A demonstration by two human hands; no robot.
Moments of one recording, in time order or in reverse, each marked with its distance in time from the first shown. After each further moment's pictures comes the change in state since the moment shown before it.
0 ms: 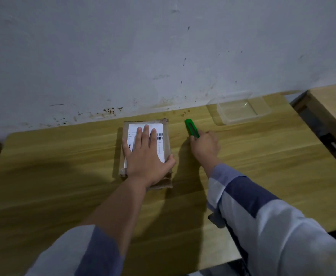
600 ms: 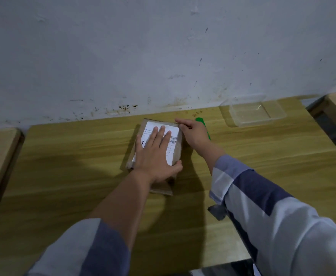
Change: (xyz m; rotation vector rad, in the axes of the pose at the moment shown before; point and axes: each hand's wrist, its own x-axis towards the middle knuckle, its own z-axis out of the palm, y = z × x) left_hand -0.006 -0.015 -0.012 0.016 -0.093 0.135; right_hand -0.009 -0.057 -0.002 0.613 -0.252 -0.241
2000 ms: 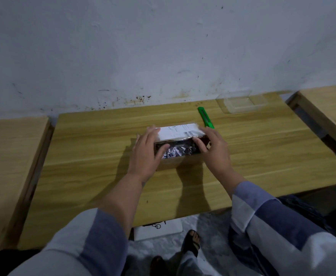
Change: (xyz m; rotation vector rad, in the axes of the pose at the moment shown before) left_hand -0.127 -0.042 -0.004 -0.456 0.345 0.006; right_hand -0.176 0.026 0.005 -0.293 0.342 -0.360
